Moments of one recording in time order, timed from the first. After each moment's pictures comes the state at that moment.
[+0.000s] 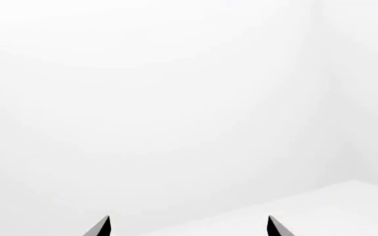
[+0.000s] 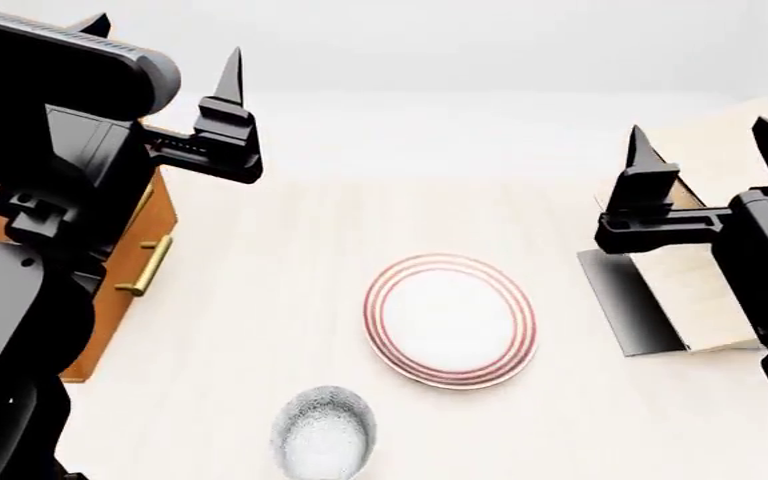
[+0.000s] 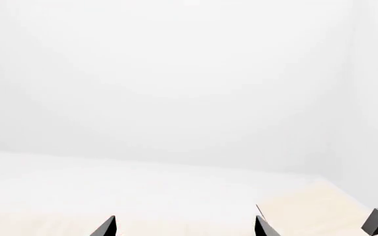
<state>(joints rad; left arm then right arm) -0.88 -0.26 0.00 0.75 -0.26 -1.21 0.06 0.83 0.55 0.31 -0.78 1.33 1.44 0.78</state>
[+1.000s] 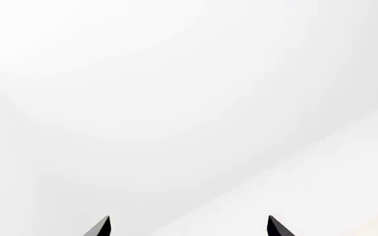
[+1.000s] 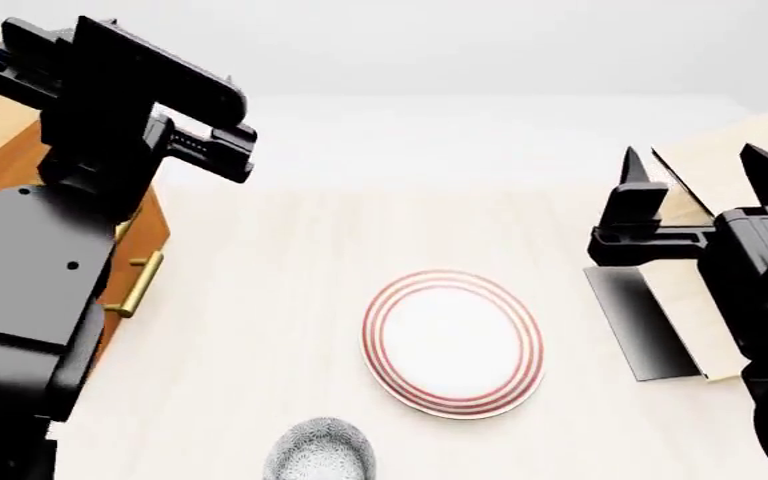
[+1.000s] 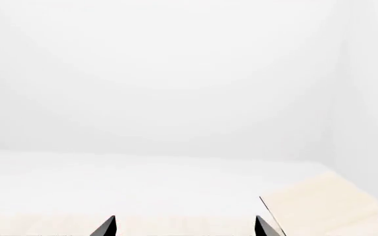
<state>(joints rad) -0.96 -0.46 0.34 0.41 -0.06 -0.99 0.05 0.73 0.57 0.26 -0.78 1.27 1.34 0.78</state>
